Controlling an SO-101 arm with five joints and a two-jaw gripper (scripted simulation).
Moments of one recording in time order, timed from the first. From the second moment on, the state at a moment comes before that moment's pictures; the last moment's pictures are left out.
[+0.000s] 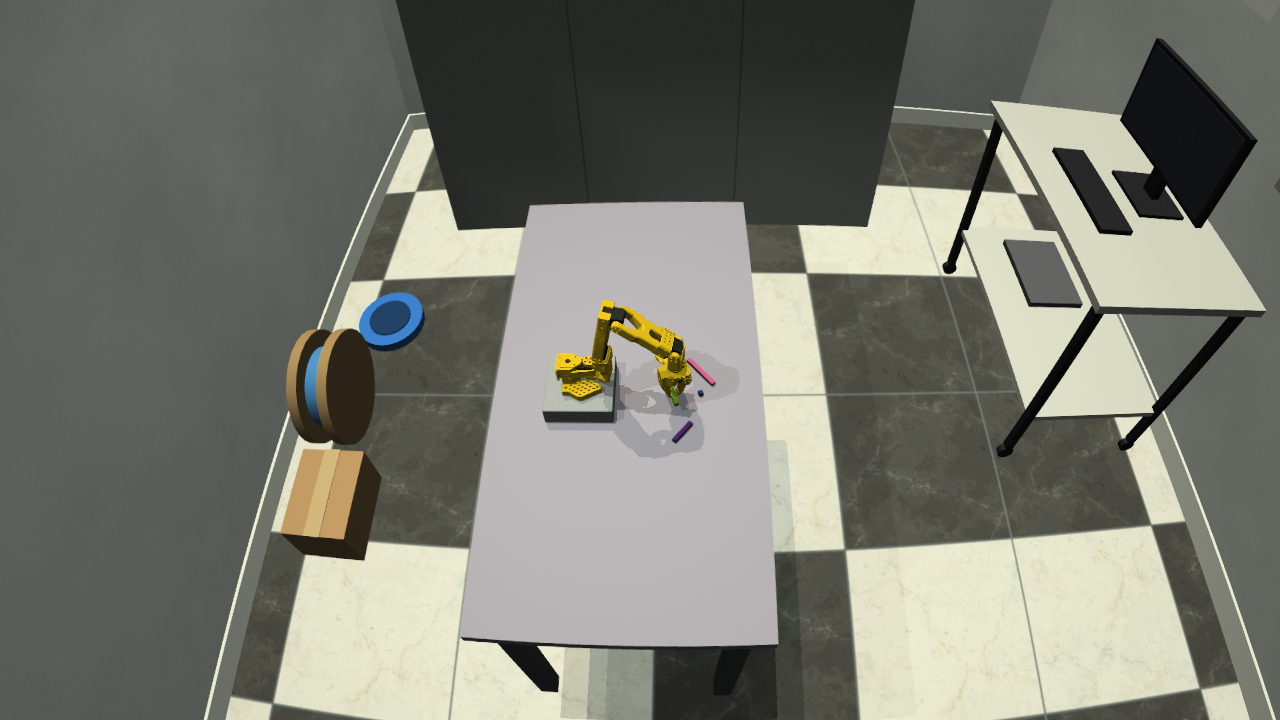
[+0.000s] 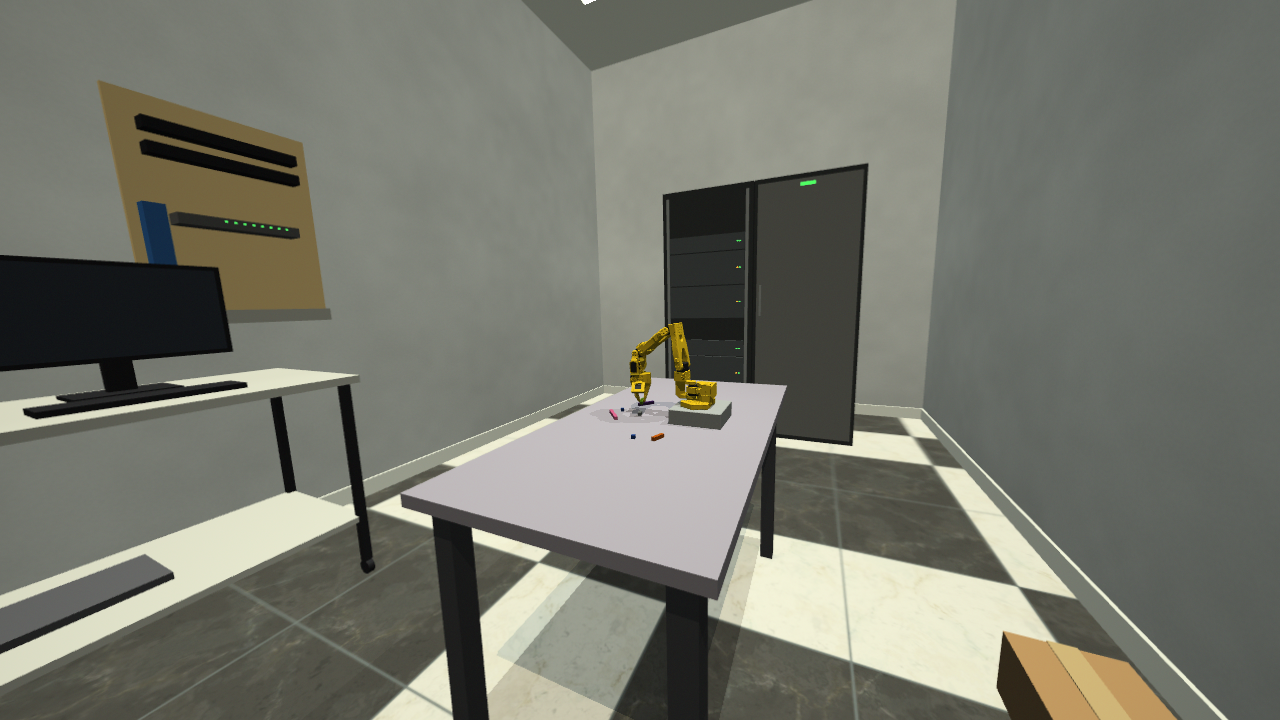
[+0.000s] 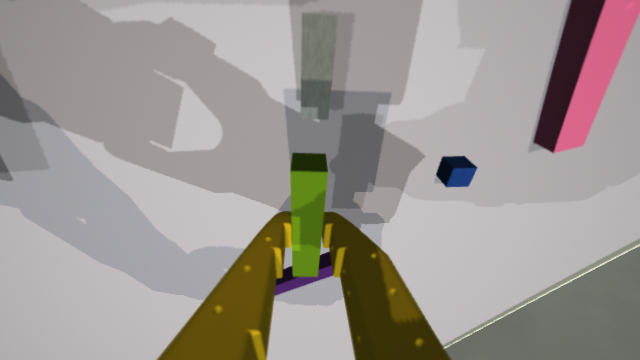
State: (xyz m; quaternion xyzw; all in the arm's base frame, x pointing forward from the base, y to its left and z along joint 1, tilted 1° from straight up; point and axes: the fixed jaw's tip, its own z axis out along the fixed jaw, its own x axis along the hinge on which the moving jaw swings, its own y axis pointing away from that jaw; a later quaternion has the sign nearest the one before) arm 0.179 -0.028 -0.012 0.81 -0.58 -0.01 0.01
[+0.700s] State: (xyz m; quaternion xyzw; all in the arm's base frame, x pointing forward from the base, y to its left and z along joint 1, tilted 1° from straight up) arm 0.179 -0.029 -0.012 0.81 -0.58 -0.01 0.00
